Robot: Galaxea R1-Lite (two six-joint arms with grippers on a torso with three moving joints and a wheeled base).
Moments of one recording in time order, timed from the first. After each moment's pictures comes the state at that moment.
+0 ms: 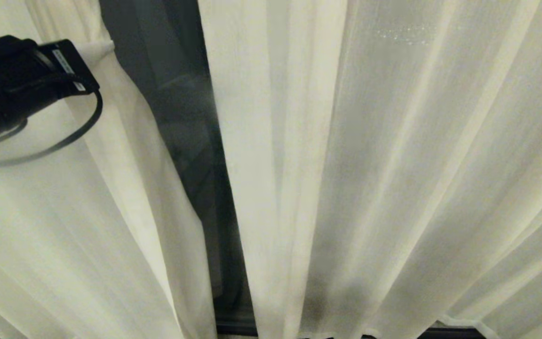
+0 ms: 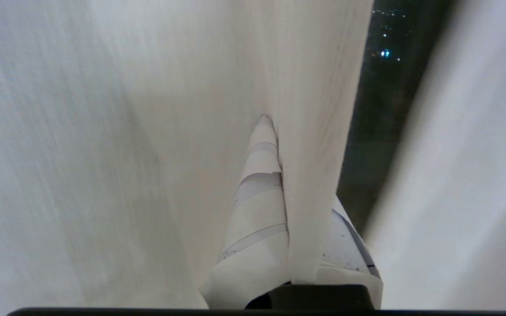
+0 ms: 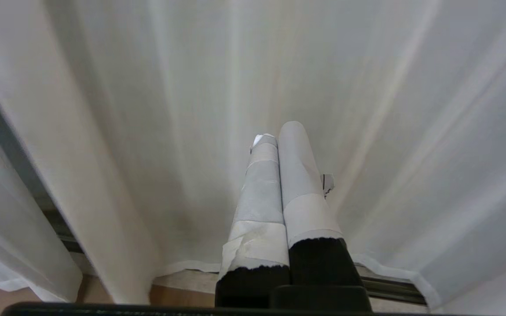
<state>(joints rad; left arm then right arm) -0.18 1.38 -1.00 -0.58 -0.08 -0.13 0.01 0.00 0.00 0.00 0.04 -0.06</state>
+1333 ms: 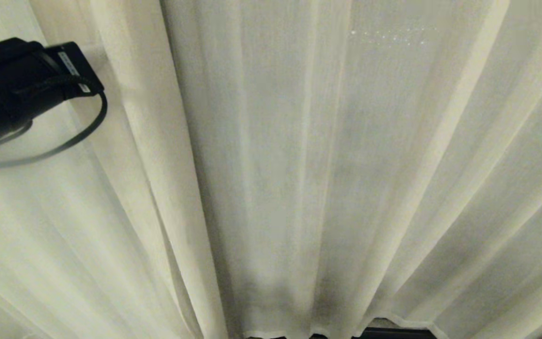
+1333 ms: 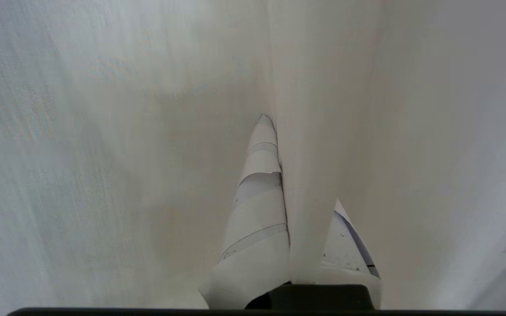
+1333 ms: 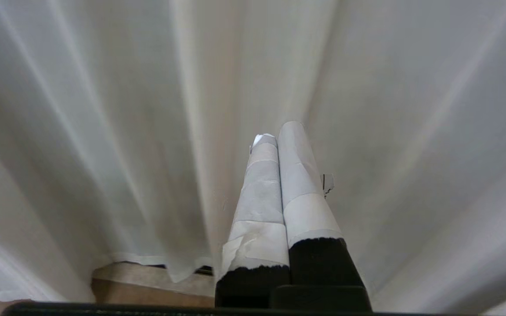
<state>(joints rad) -0.19 1.40 -1.00 -0.58 -0.08 -0.13 0.01 0.00 0.00 0.00 0.04 -0.06</state>
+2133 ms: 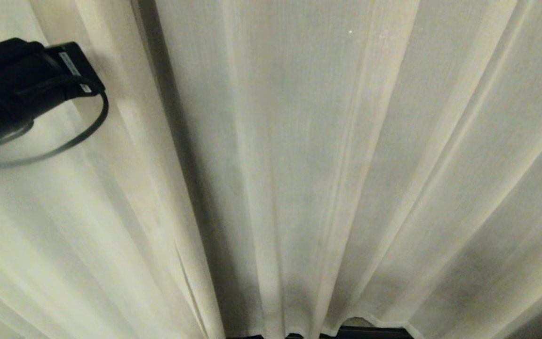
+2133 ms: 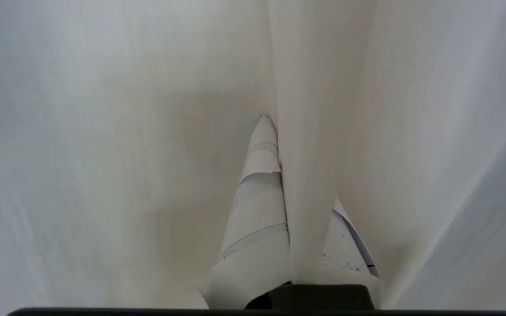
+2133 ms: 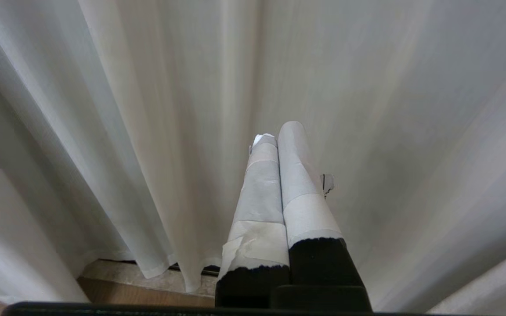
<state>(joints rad) -0.19 1.40 -1.00 -0.59 -0.07 -0.13 0.01 0.00 0.00 0.00 0.04 -0.06</state>
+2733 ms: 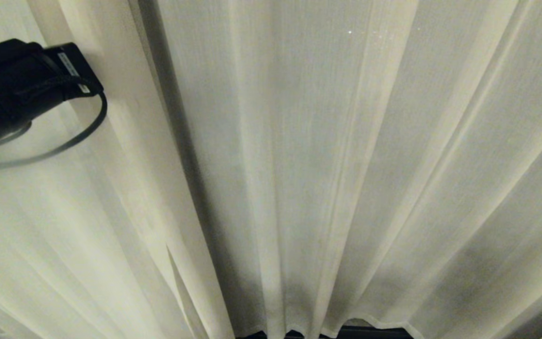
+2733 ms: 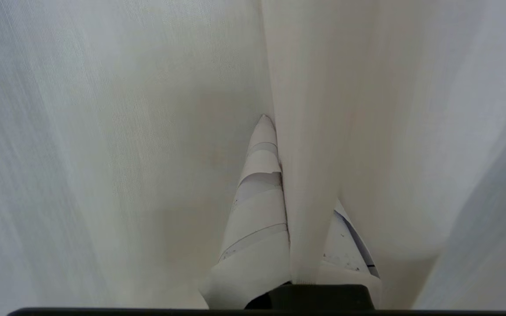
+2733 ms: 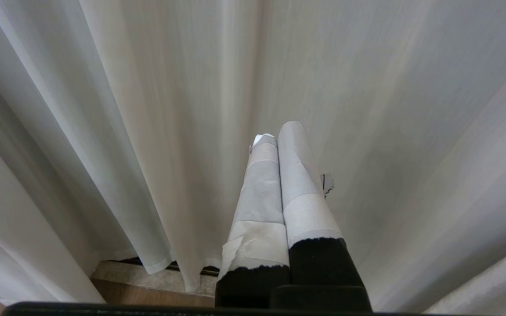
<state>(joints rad) -0.18 1.40 -1.00 -0.58 -0.07 -0.13 0.01 0.00 0.00 0.00 0.04 -0.06</state>
